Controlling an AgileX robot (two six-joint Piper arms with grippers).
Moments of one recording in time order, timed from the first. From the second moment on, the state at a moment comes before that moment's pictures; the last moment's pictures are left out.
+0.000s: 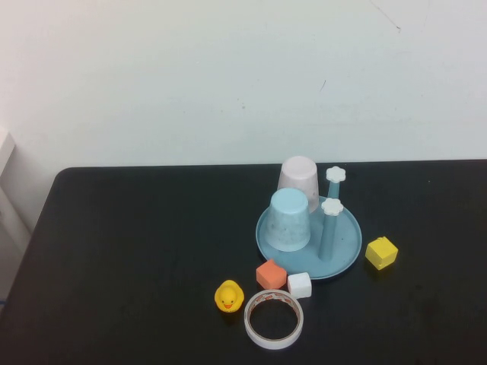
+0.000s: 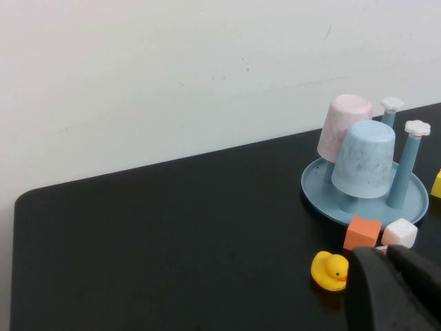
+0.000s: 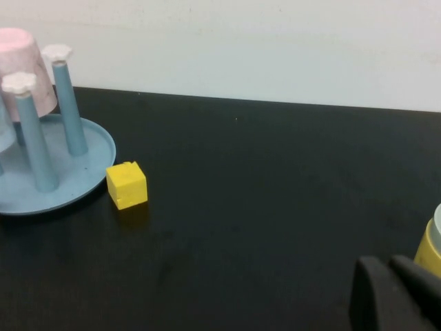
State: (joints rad) right arm 0.04 -0.01 0.02 -0.18 0.40 0.11; left arm -0.98 0.01 -0.29 0.75 0.78 -0.80
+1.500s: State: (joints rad) right arm 0.04 -0.01 0.02 -0.18 0.40 0.11; left arm 0.09 0.01 -0.02 0.04 0.16 -0.12
